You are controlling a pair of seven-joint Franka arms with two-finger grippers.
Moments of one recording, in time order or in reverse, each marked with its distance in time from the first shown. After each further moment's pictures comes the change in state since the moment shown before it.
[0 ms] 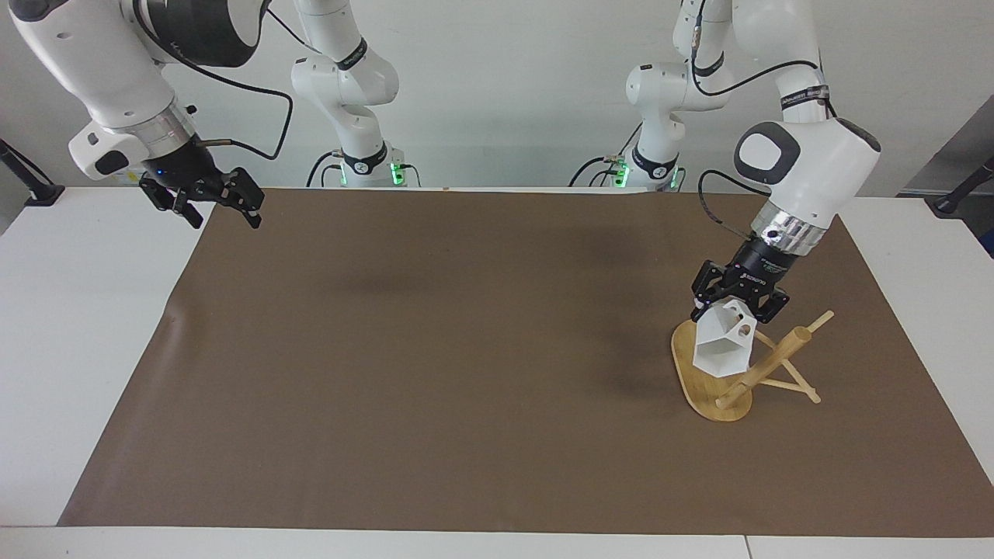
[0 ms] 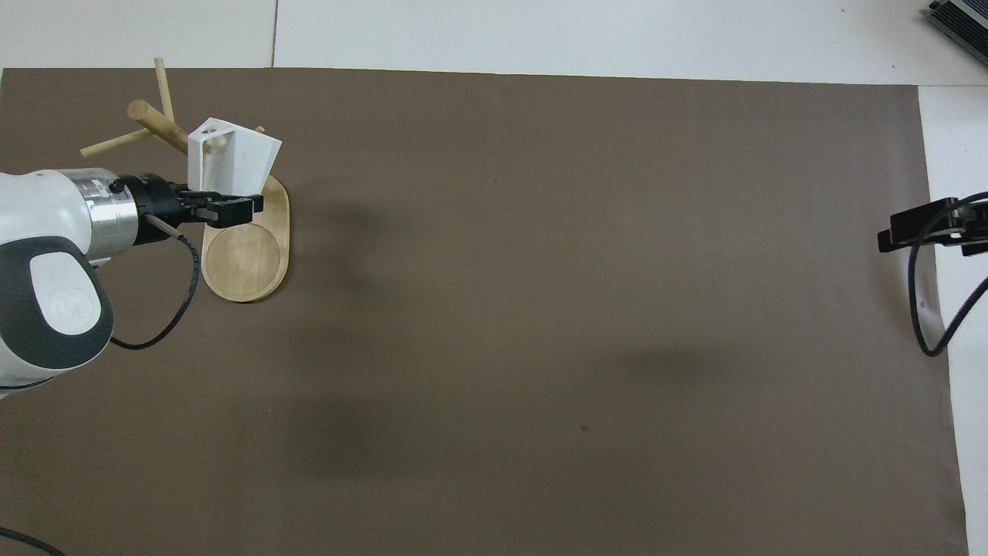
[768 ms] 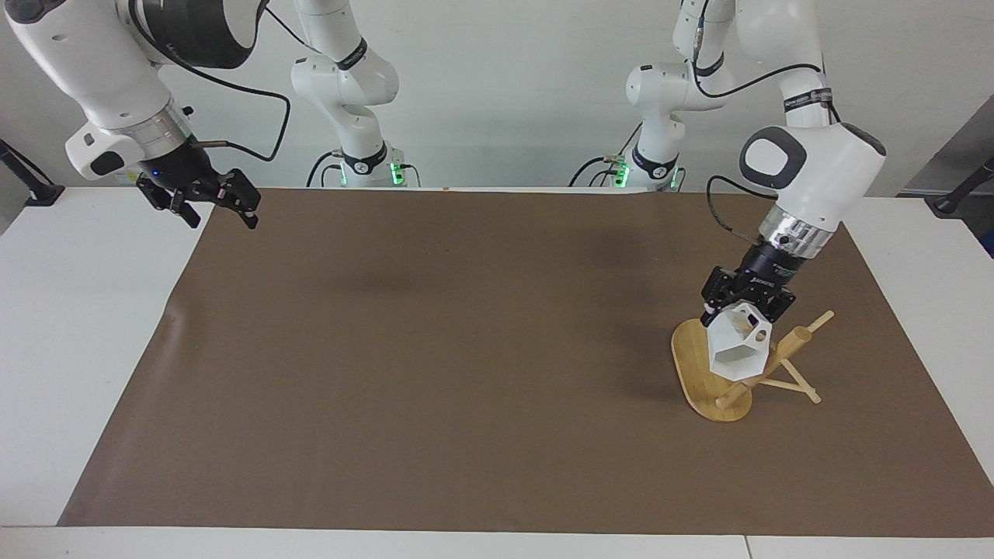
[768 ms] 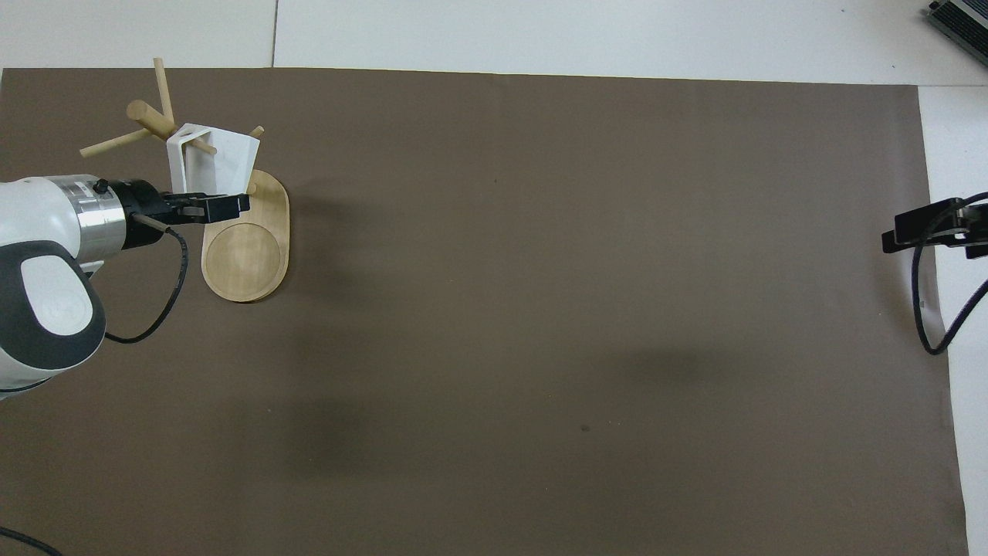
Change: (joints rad) left arm 0.003 0.001 0.004 -0.019 -0.004 0.028 -0.038; right arm 0.001 0.000 0.000 -0.004 0.000 -0.001 0.003
